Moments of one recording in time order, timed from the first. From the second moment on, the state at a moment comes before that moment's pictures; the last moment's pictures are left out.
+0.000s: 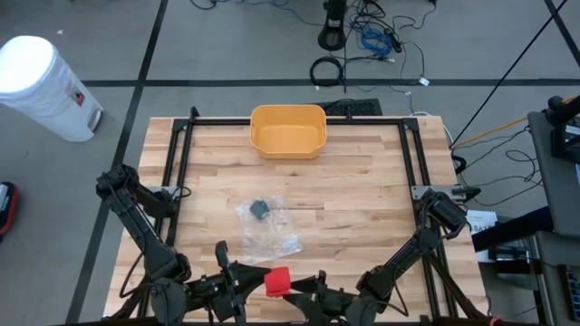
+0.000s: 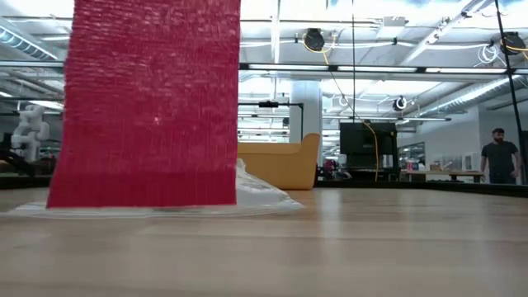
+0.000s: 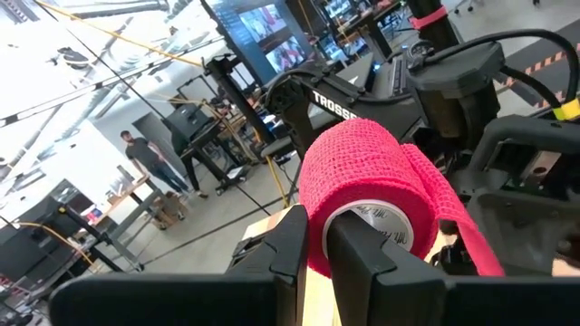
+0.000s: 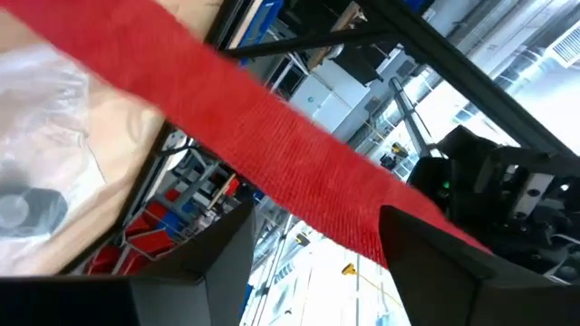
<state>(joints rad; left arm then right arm) -0.91 1.65 1.39 0.26 -1.16 0.60 0.78 2.06 1.35 0.65 0.99 -2.09</state>
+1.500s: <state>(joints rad) -0.95 1.65 1.39 0.17 -1.21 0.69 0.83 2.06 1.53 0.85 0.76 -1.54</state>
